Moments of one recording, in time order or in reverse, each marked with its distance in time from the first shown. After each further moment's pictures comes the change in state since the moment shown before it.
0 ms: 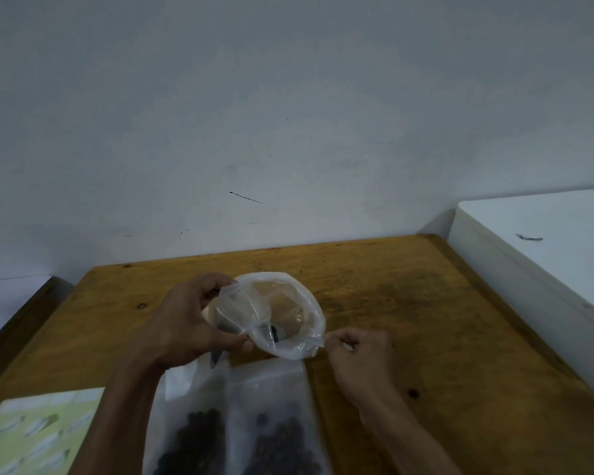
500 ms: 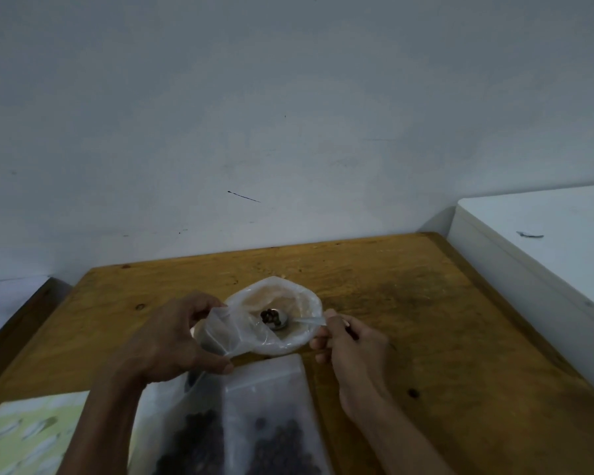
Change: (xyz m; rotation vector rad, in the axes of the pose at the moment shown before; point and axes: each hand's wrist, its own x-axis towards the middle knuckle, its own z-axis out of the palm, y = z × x) left_hand -0.008 -0.020 -0.009 0.086 -0.140 -0.090; right_hand 0.007 -0.003 0.016 0.516 0.021 0.099
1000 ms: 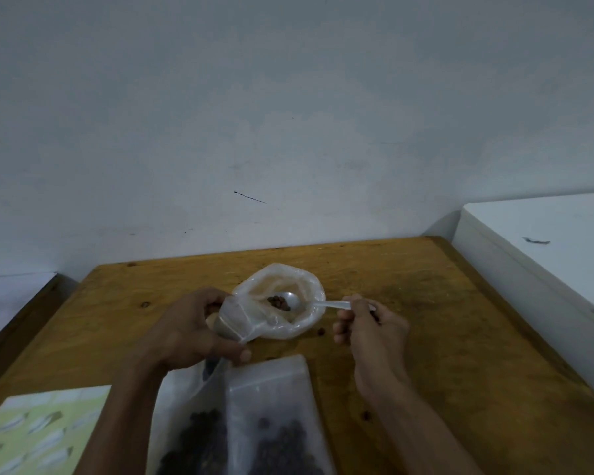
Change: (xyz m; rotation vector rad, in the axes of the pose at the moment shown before) left_hand 0.010 0.011 0.007 -0.021 0.047 -0.083; right_hand 0.009 -0.023 -0.006 0.097 0.065 -0.082
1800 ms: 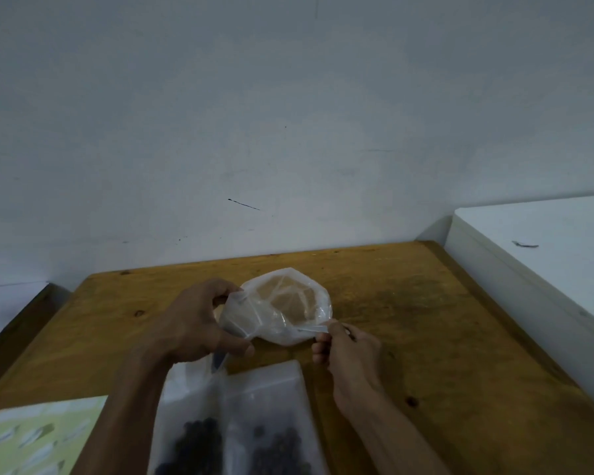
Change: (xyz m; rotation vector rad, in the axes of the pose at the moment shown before) left_hand 0.016 0.017 -0.002 0.087 -0.005 0.081; right_hand 0.001 0.021 0.013 -0.039 -0.007 0.190
